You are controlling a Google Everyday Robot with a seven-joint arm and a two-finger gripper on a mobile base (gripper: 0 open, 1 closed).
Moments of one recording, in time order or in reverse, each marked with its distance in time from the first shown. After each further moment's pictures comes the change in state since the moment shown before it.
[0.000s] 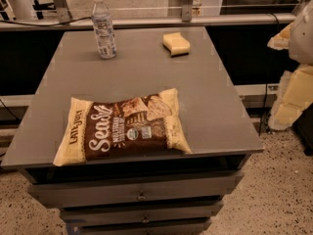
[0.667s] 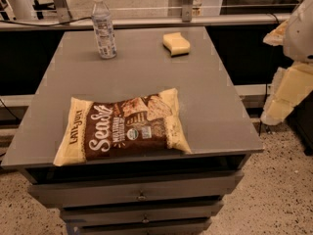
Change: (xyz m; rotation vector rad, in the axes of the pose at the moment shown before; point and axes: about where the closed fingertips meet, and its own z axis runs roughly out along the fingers) arm -0.010 -0.009 0.004 0.028 -0.032 -0.003
